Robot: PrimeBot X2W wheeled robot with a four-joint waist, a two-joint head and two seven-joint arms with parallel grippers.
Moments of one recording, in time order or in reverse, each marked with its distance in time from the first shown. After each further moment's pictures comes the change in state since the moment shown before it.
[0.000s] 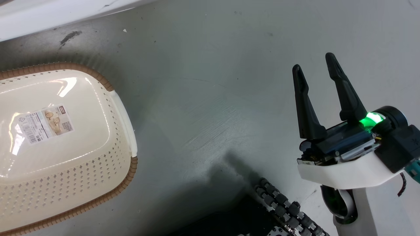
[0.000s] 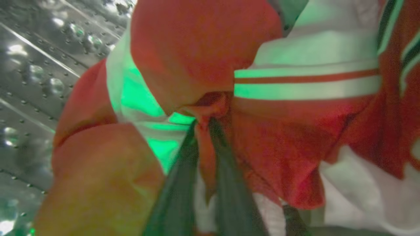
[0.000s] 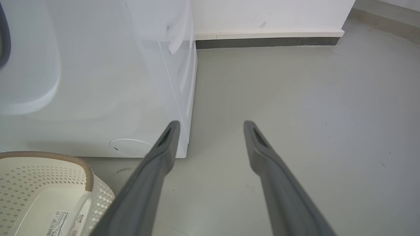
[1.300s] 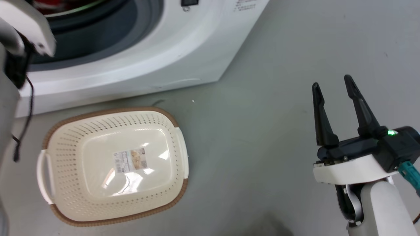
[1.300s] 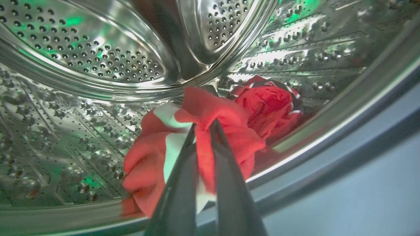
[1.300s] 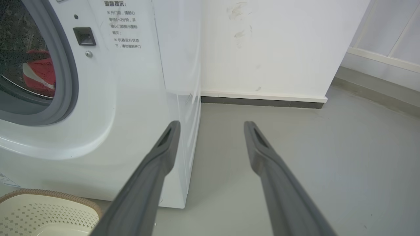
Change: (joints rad) left arm 0.534 -0.319 0.003 0.233 -0.113 0.018 -0.989; right arm 0.047 0.001 -0.134 0.132 -0.154 0.000 0.000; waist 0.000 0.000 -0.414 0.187
